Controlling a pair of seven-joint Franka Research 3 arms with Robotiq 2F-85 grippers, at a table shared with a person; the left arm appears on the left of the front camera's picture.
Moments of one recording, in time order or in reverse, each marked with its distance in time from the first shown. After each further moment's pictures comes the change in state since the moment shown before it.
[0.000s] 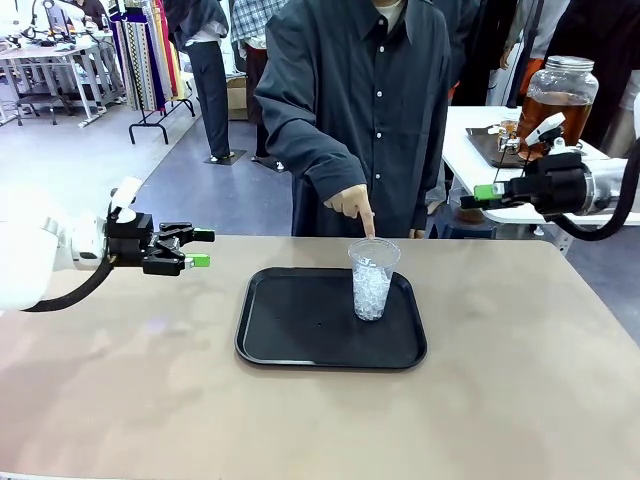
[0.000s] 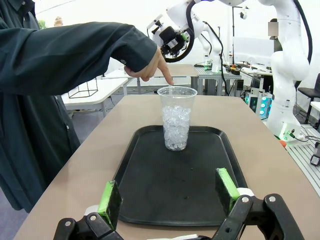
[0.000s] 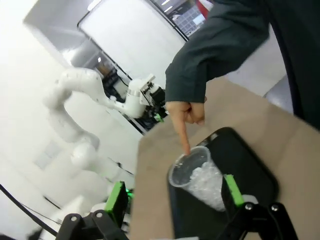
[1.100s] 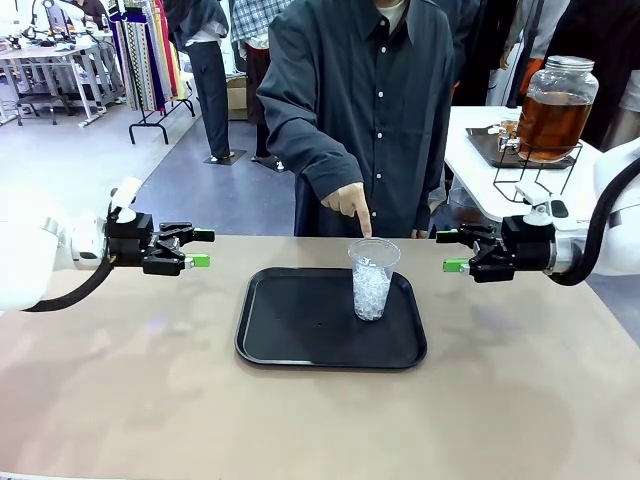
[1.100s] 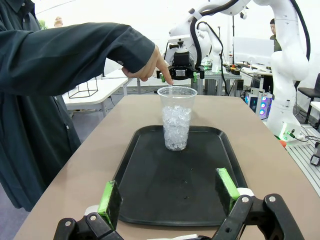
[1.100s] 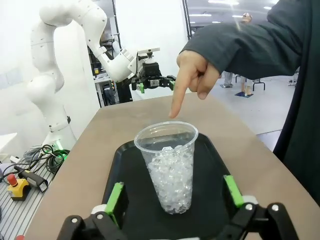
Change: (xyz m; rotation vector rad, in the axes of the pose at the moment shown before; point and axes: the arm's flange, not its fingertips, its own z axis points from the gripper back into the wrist) left arm 0.000 0.000 0.000 0.000 0.000 0.000; right arm -0.088 -0.023 -0.042 -0.051 -0.039 0.539
